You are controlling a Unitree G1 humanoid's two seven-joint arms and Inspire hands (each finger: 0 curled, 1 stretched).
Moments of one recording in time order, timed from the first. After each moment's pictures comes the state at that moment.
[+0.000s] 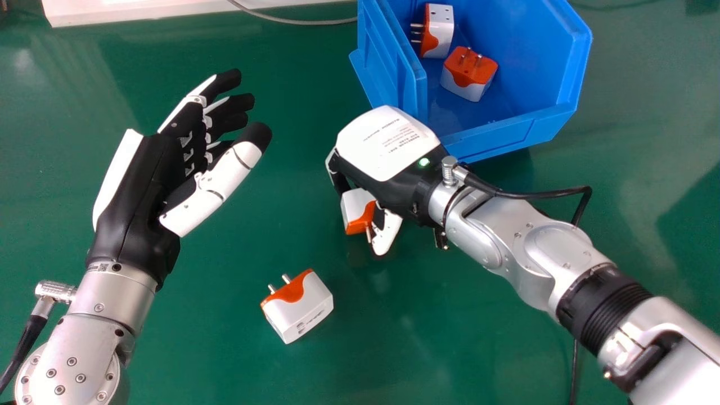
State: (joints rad) left arm 0.12 0.28 0.14 -0.37 -0.07 0.10 -0.21; right arm -0.79 -0.25 0.72 0.72 -0.95 -0.17 -0.08
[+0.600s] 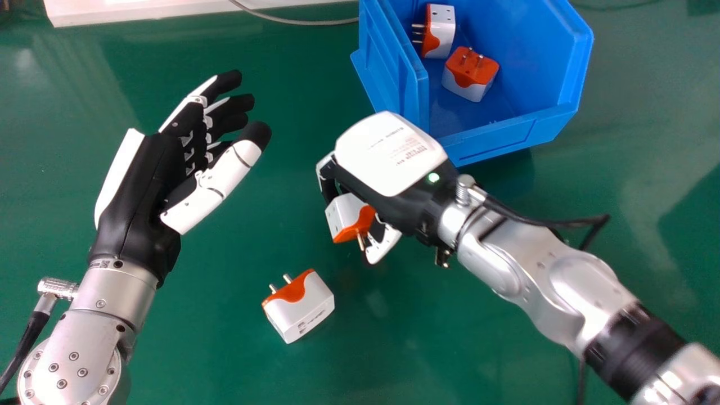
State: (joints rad) left arm 0.09 0.29 0.15 -0.33 -0.07 0.10 -0.21; right arm -0.57 -0.35 0.64 0.36 -0.94 -0.18 -0.06
